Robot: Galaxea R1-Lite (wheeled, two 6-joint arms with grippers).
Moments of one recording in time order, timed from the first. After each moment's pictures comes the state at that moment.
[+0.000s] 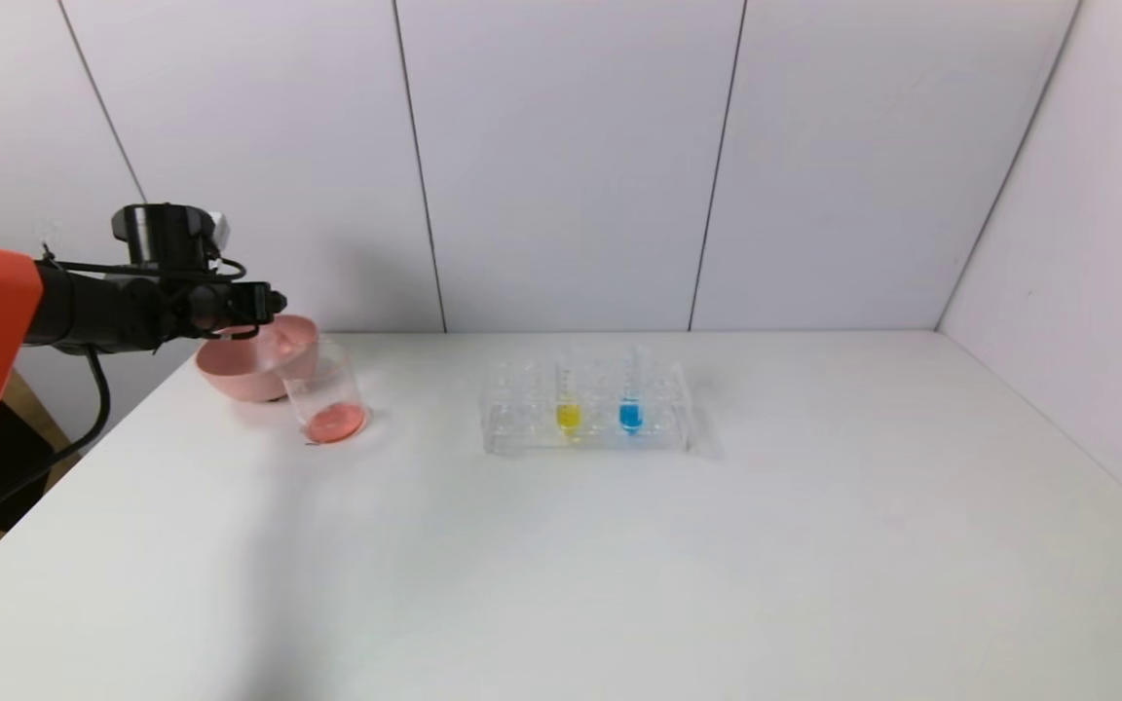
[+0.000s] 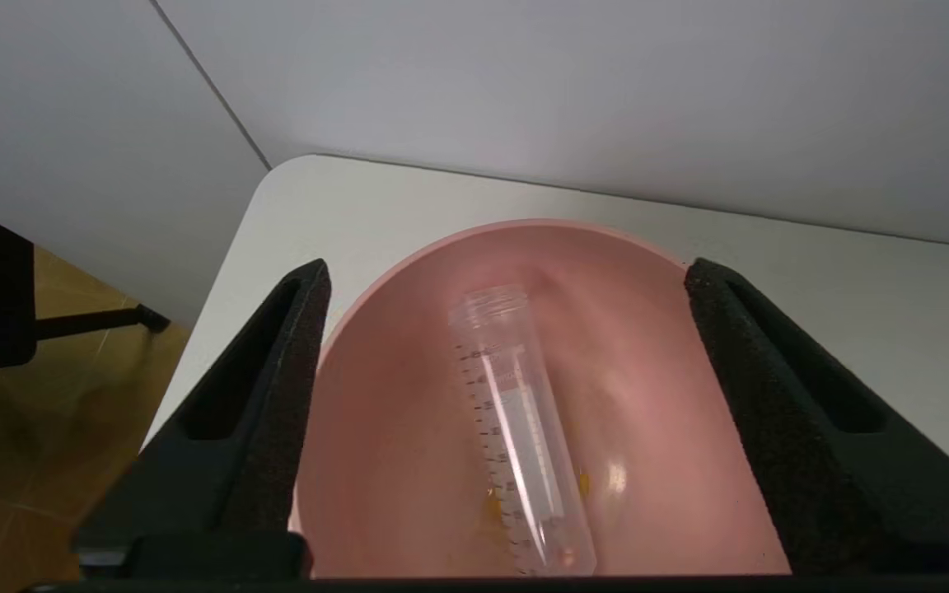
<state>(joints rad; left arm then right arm) 0.14 2.26 -1.69 -0.22 0.08 0.00 0.00 0.00 0.00 0.01 0.00 0.00</state>
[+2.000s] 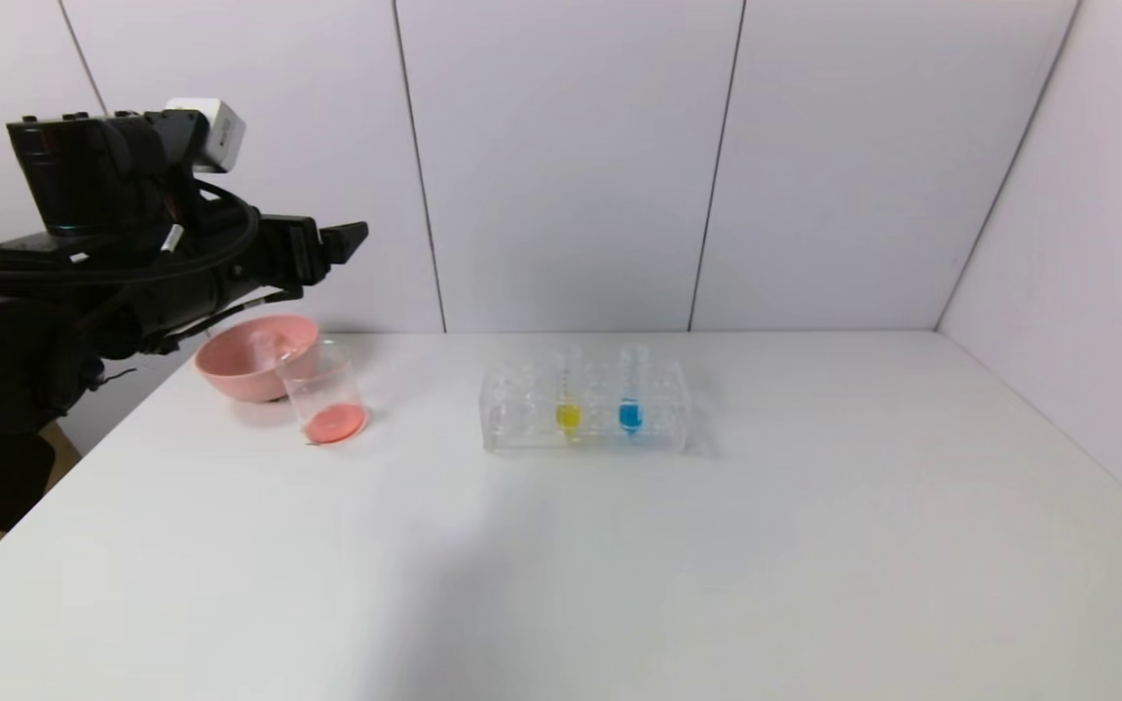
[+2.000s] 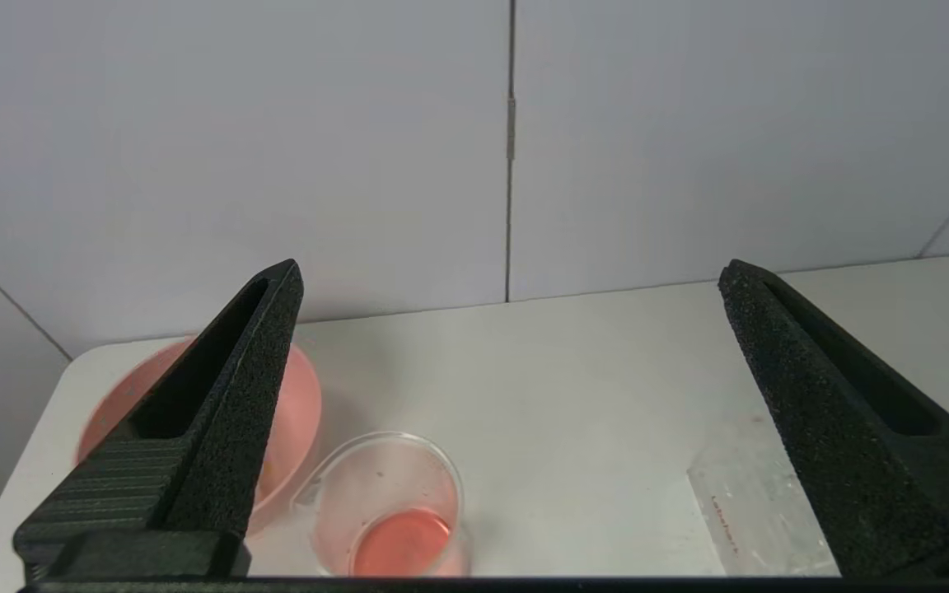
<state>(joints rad) -0.20 1.68 -1.07 -0.60 0.06 0.00 0.00 0.00 0.00 0.01 0.00 0.00</state>
